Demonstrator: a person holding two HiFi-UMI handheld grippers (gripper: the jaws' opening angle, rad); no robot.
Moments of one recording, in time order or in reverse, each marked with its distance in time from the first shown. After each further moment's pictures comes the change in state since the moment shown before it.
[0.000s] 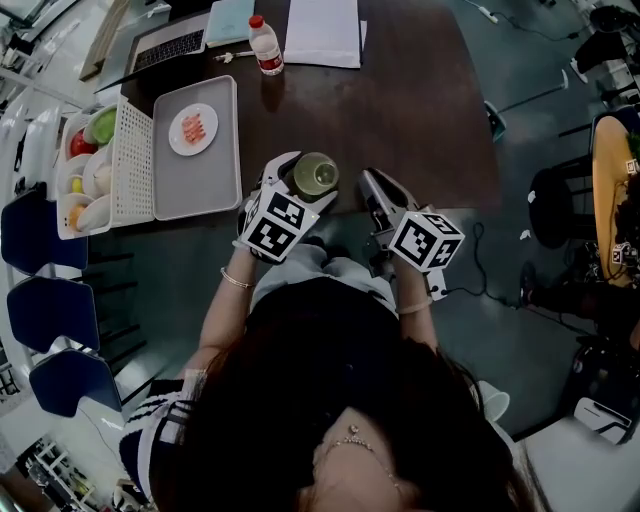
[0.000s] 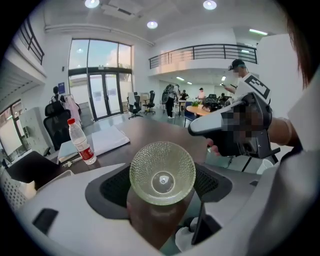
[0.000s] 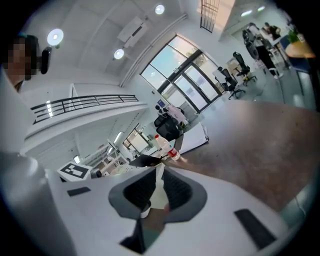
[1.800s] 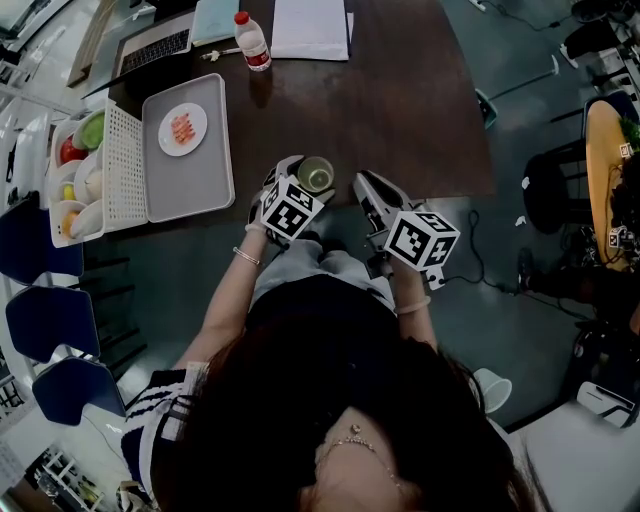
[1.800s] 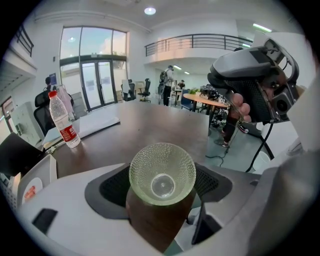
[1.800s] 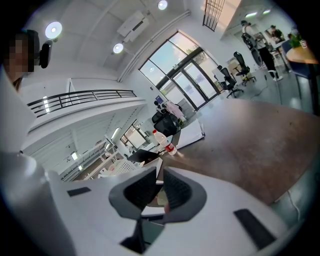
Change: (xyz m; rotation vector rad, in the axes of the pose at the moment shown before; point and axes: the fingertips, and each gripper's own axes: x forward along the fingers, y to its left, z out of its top) left arm 0.074 -0.013 -0.069 0.009 0.123 -0.065; right arm -0.010 -0.003 -0.018 -0.013 0.050 -0.039
